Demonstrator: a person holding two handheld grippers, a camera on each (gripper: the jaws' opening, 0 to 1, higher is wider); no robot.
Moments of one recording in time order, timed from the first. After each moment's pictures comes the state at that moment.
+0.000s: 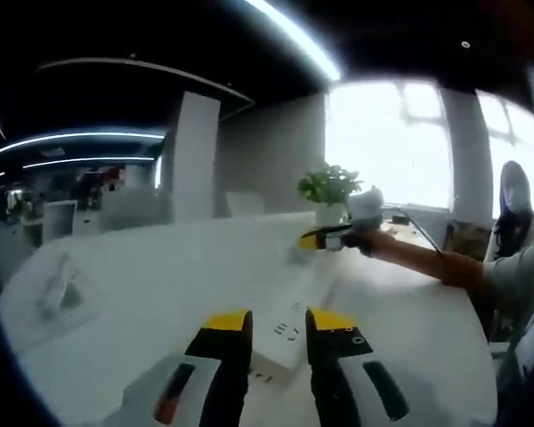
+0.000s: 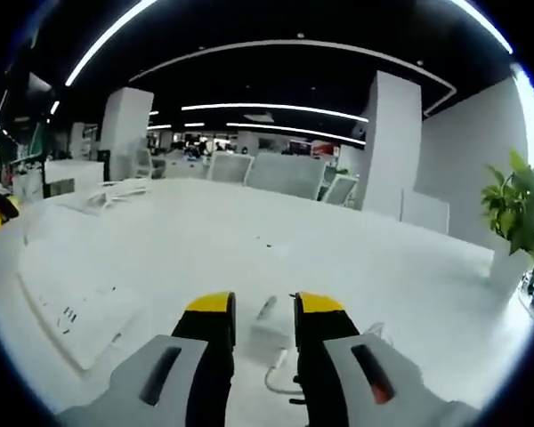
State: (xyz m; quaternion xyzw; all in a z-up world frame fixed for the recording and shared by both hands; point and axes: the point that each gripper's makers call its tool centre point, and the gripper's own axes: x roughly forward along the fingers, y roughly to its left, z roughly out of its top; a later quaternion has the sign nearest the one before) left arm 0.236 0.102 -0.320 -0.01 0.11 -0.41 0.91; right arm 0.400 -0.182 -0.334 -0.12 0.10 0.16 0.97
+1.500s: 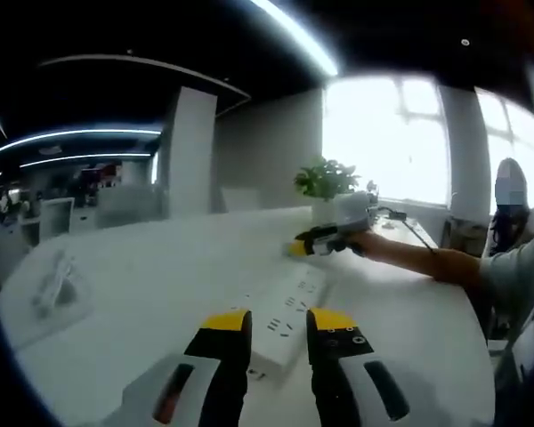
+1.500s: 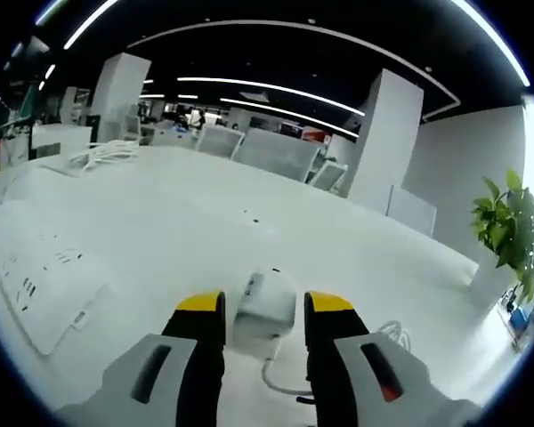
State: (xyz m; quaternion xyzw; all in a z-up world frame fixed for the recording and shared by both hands) left arm 0.231 0.097 -0.325 -0.01 0.12 -0.42 0.90; right arm 0.412 -0.189 -0.359 -0.19 0.14 0.12 0.96
